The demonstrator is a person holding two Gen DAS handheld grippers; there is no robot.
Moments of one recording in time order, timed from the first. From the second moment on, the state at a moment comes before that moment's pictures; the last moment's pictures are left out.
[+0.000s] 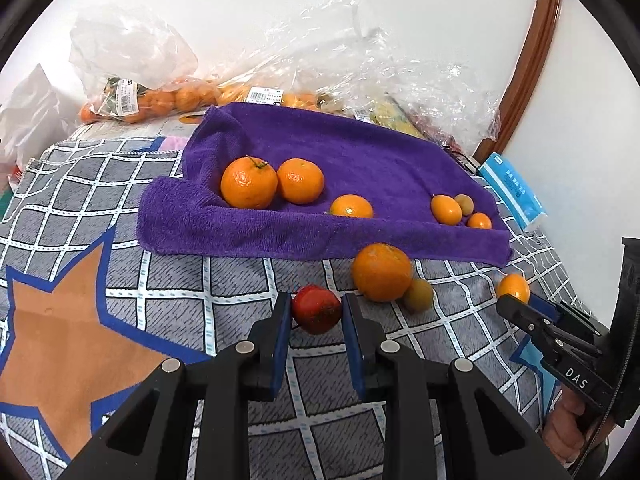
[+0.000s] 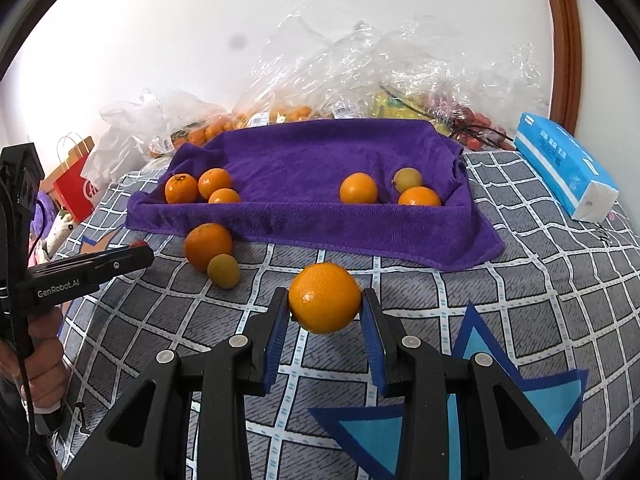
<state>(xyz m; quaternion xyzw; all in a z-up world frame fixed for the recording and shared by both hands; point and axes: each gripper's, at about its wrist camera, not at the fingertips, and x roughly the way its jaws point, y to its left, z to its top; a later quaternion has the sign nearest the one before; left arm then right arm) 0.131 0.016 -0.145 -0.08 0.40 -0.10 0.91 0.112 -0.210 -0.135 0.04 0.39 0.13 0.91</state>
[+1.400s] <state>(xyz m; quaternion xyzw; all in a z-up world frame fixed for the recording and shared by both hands) 0.106 0.015 -0.092 -0.08 0.36 -0.09 0.92 0.093 -0.216 -0.073 0.05 0.33 0.11 0.93</state>
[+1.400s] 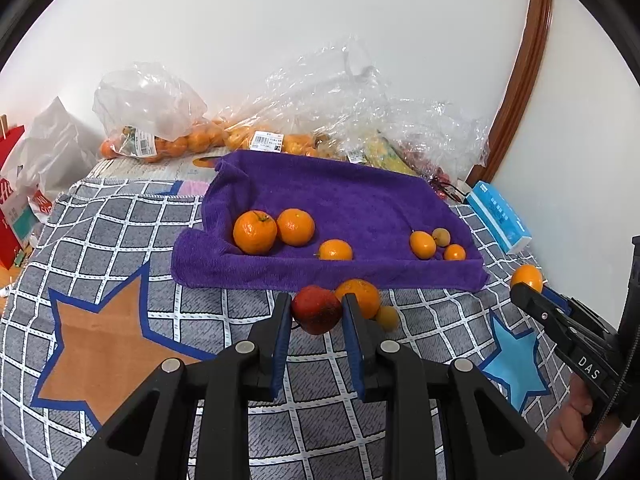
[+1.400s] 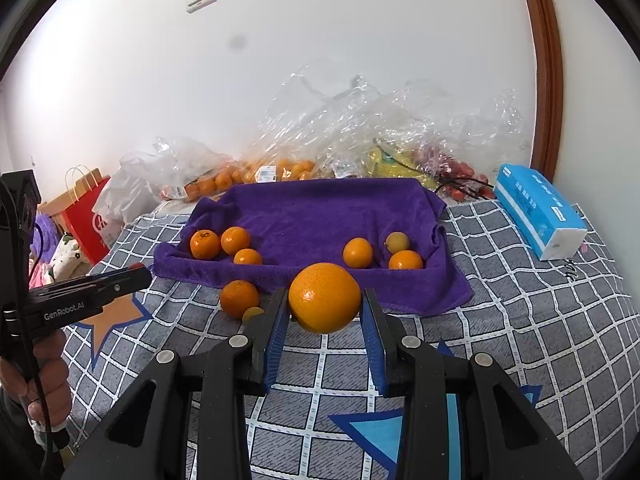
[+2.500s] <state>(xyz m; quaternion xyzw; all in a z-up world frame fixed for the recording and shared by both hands) 0.134 0.022 -0.067 -0.07 0.35 -0.08 0.93 0.128 -0.220 -0.050 0.05 0.32 0.10 0.94</state>
